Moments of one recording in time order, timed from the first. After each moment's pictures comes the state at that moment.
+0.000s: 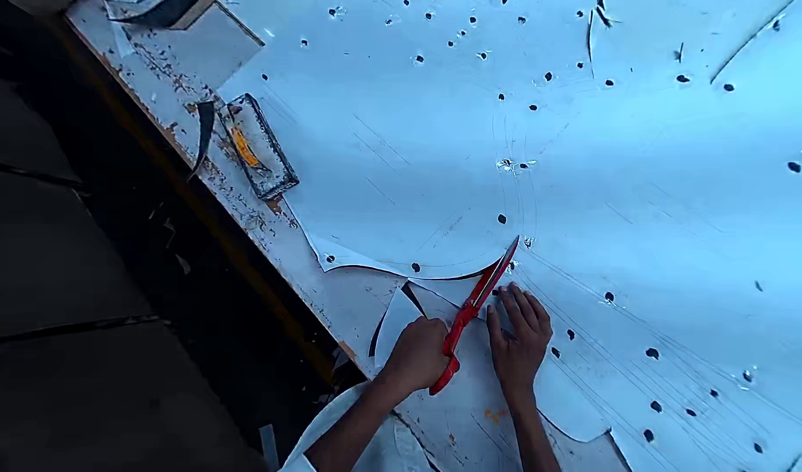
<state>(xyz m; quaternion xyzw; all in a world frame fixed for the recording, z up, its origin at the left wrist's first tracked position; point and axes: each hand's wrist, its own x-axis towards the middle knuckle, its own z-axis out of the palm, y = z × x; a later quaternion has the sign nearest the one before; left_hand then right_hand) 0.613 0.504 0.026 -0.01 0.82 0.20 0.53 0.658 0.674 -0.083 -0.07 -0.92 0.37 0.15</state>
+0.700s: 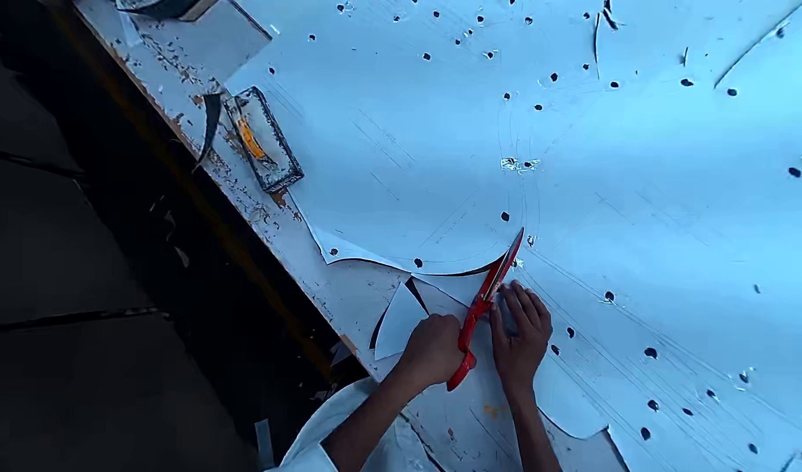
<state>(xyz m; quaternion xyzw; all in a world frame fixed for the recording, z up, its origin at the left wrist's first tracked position) 0.613 0.518 0.028 -0.03 0.82 0.24 0.52 0.657 0.675 -0.083 -0.06 -0.91 0.38 0.17</state>
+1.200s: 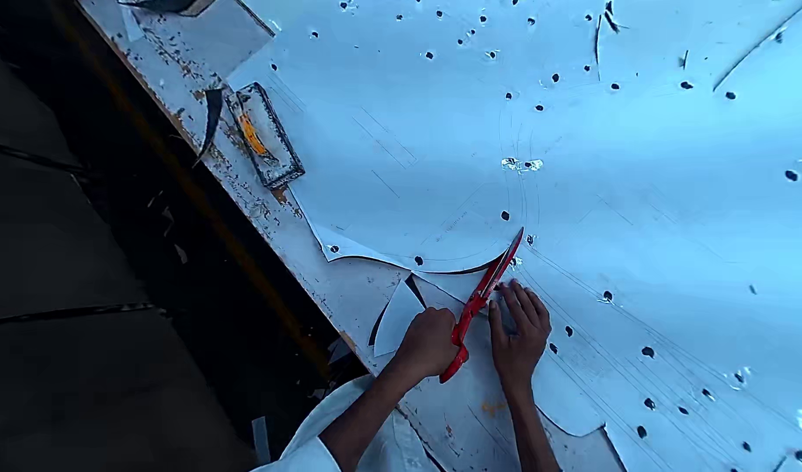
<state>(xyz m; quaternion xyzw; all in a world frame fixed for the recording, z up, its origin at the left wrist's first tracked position) 0.614 0.514 0.022 -0.03 0.83 0.24 0.51 0.658 0.675 -0.083 -0.07 -0.91 0.37 0.17</state>
